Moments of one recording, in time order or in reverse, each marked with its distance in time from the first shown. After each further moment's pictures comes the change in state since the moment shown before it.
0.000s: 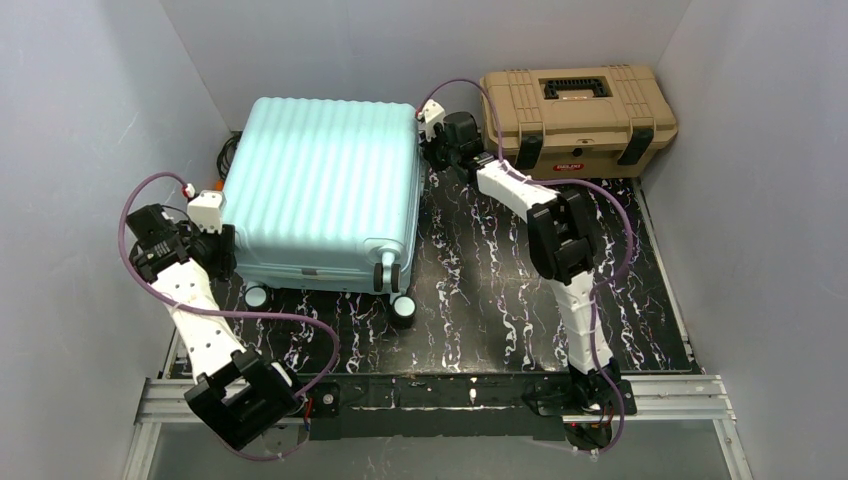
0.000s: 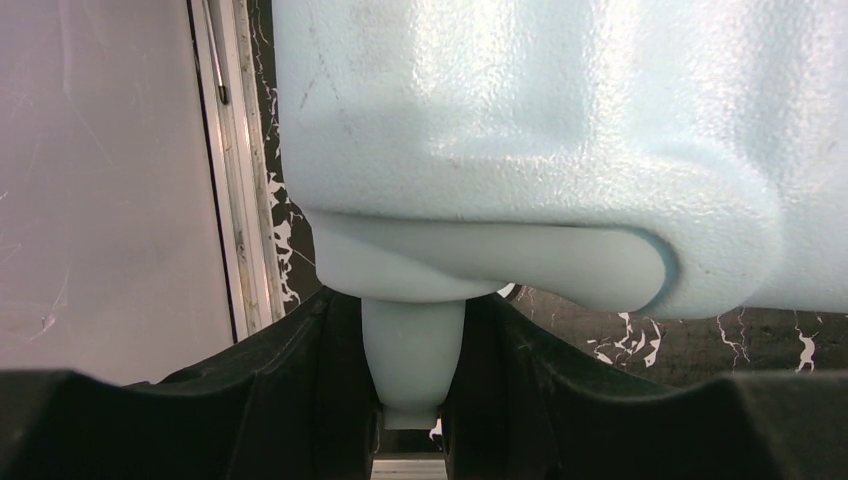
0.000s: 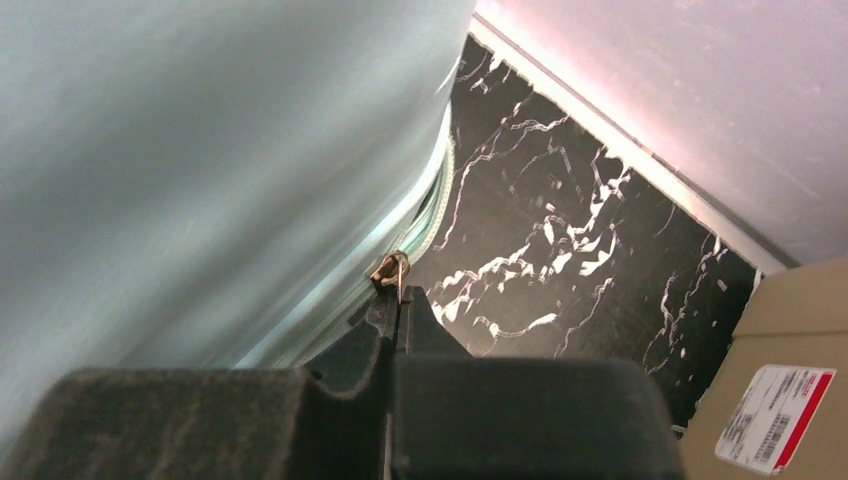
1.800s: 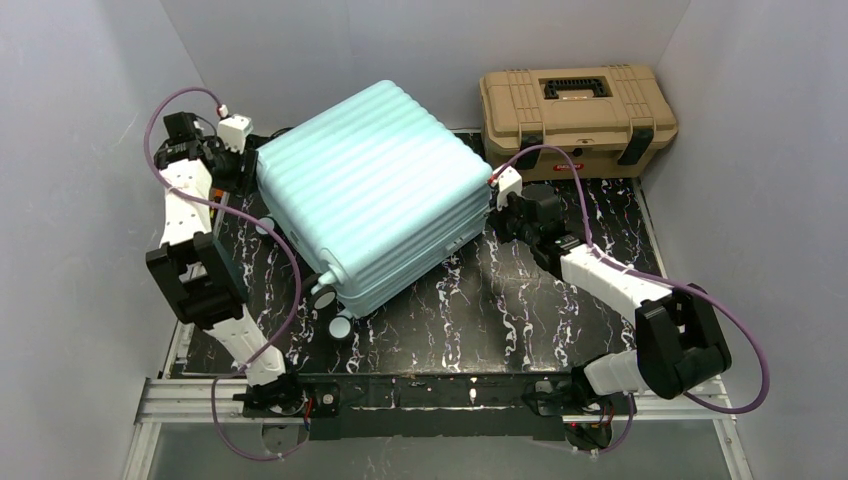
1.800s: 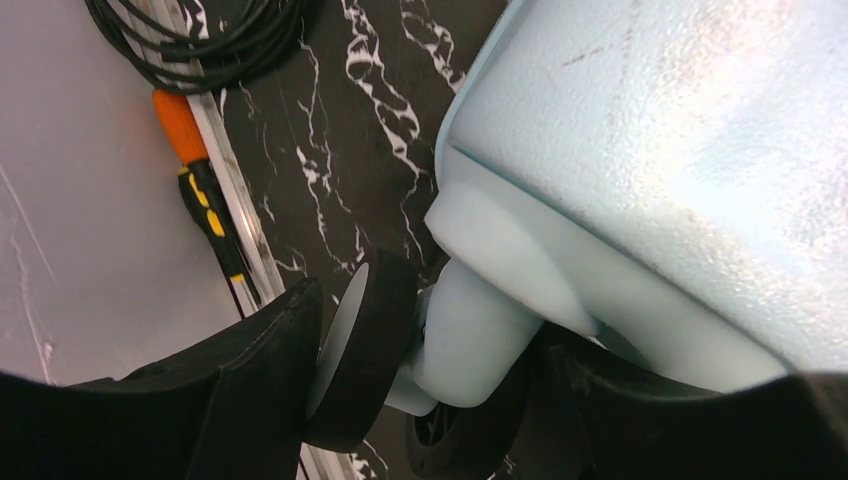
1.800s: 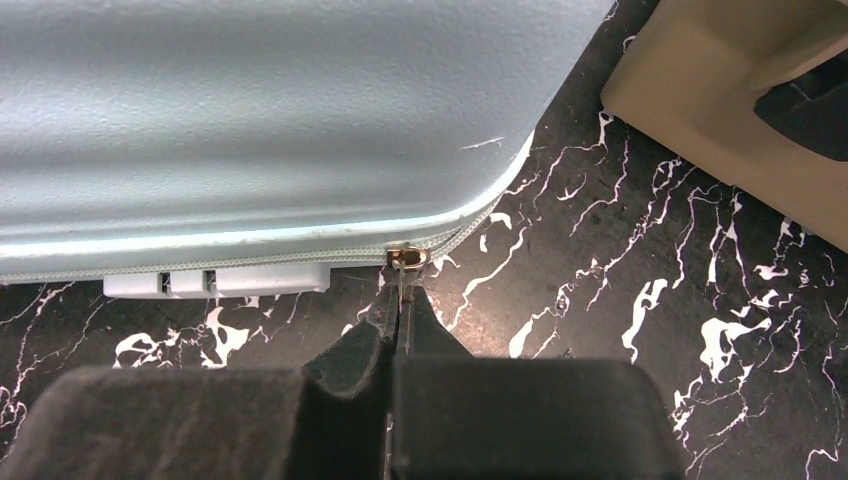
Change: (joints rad) left arm -0.277 0.689 0.603 0.105 -0.016 -0.044; right arm -0.058 -0.931 -1.129 0.173 0.009 0.046
